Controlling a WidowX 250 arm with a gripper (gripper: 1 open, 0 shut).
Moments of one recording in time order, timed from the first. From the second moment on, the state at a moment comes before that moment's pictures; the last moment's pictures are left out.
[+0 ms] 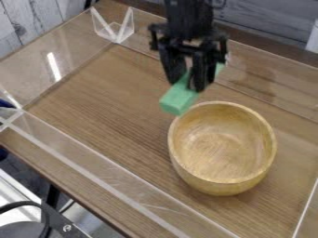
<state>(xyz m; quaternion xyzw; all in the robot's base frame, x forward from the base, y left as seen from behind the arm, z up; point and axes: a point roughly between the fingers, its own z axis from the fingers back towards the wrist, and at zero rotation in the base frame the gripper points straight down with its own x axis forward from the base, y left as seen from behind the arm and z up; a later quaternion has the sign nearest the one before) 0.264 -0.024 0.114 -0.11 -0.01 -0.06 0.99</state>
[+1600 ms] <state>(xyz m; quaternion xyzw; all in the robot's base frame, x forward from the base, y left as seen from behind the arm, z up) 0.249 -0.066 0.059 -0.08 0.03 -0.11 0.99</state>
